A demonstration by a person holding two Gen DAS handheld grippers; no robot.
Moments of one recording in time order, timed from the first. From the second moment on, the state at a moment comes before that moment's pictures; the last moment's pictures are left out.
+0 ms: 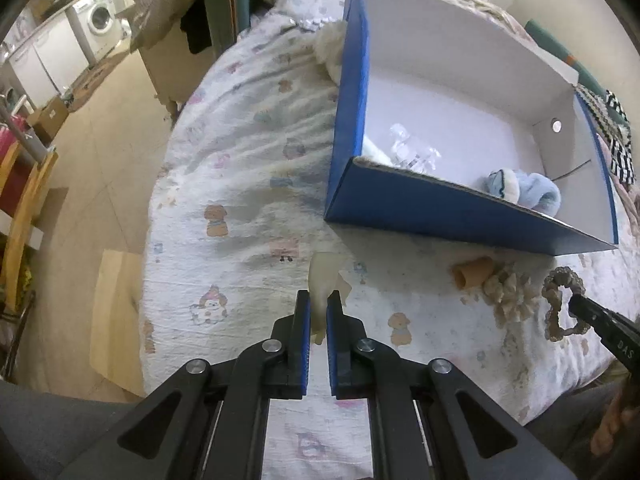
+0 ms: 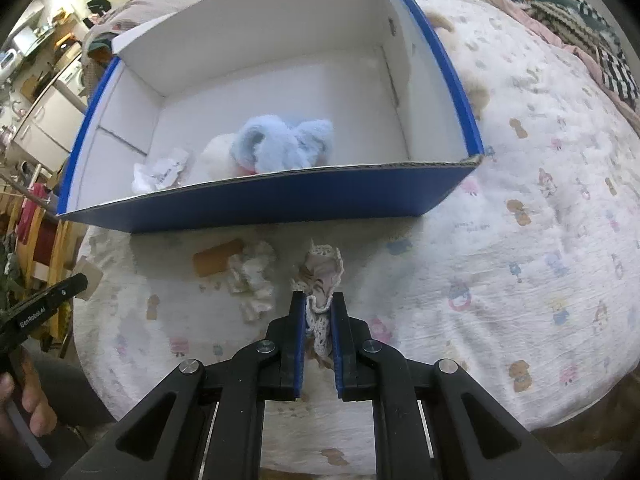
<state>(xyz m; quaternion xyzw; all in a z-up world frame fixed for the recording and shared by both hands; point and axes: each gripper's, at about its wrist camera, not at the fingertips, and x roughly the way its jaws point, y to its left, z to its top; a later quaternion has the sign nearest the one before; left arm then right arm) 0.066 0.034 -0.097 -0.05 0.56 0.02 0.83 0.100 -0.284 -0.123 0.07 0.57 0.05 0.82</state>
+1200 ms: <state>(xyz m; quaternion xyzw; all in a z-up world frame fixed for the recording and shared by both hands) 0.043 0.018 0.019 -0.04 0.37 0.04 0.93 0.049 -0.267 0.000 0.12 0.32 0.16 0.93</state>
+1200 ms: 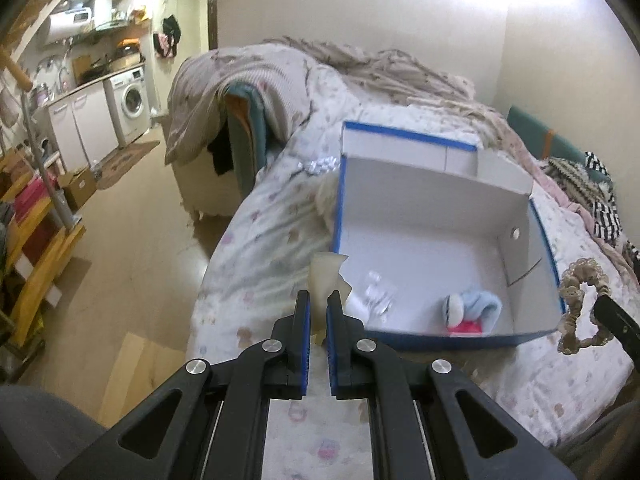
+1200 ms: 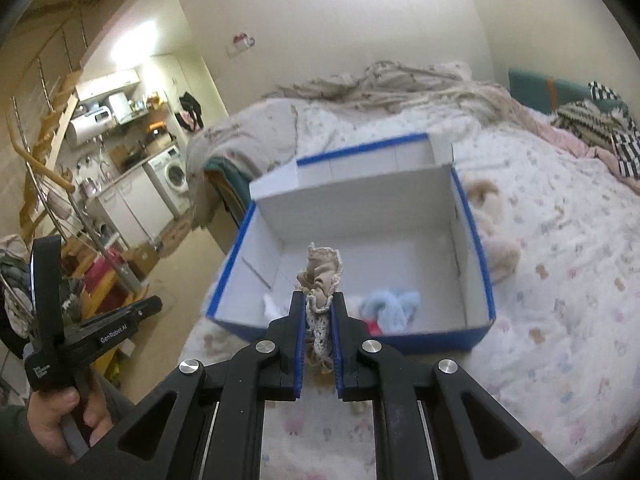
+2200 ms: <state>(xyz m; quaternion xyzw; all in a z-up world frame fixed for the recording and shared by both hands) 0.148 -0.011 0.019 0.00 0.38 0.00 0.93 0.153 -0.292 0.002 0.10 0.31 0.14 0.93</state>
